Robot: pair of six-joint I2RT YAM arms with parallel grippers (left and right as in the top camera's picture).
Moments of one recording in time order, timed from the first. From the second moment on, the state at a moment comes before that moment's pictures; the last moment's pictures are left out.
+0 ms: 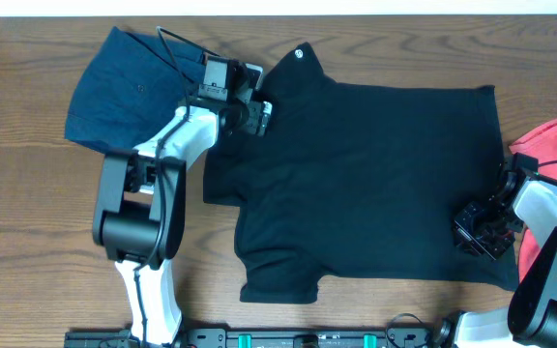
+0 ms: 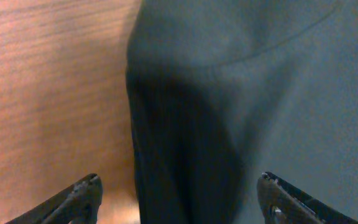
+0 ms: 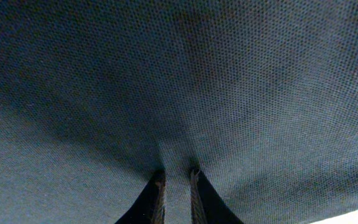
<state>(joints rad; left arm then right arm) -0.23 2.09 1.36 -0.23 0.24 0.04 -0.37 1.63 0.80 -0.89 -0.04 0.52</state>
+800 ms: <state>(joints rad) -0.21 2.23 1.38 0.08 0.08 0.05 -0.37 1.63 0.80 -0.89 -0.03 0.53</state>
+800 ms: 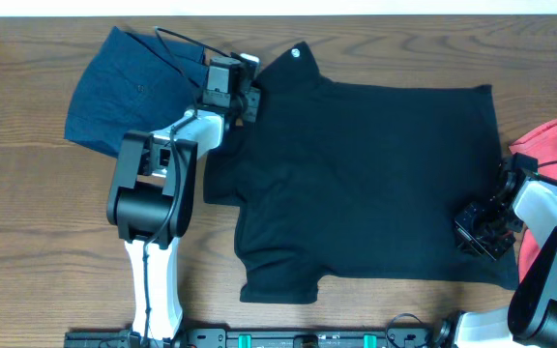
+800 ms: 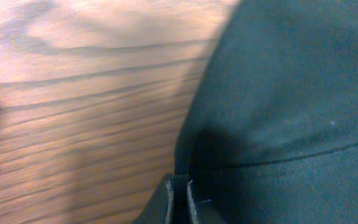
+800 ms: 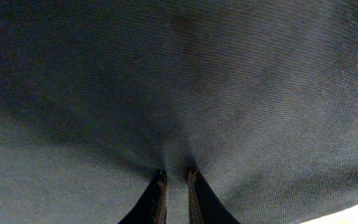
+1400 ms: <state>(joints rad) -0.13 2.04 1.36 -0.20 0.05 0.02 -0.37 1.62 0.81 -0.88 -0.01 0.52</state>
